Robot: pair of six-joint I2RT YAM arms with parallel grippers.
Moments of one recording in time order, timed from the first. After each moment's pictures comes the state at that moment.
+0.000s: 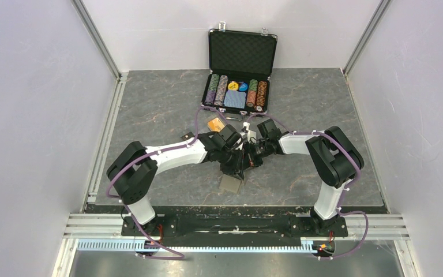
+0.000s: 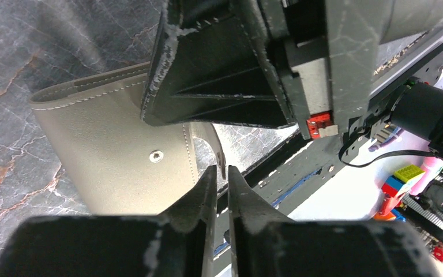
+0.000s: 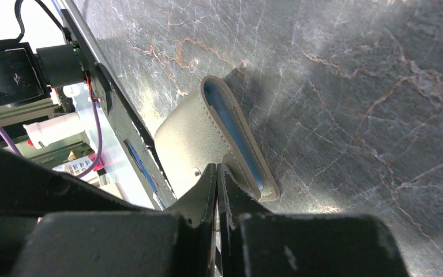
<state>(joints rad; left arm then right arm) -0.89 1.70 1.08 -0.44 0.34 -0.66 0.50 1.83 0.86 -0.13 -0.83 0.34</state>
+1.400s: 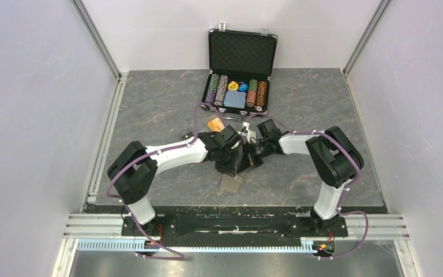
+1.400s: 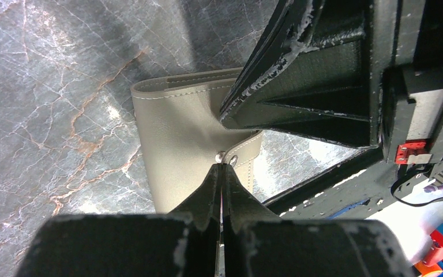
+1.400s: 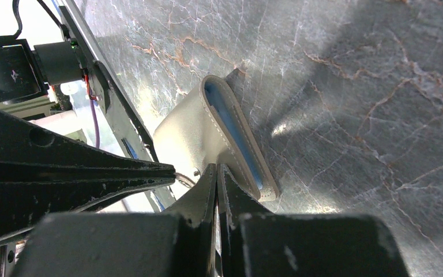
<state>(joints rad) -0.89 1.71 1.11 -0.54 0.13 -0.64 0.50 1.83 0.86 -0.13 -0.83 0.32</state>
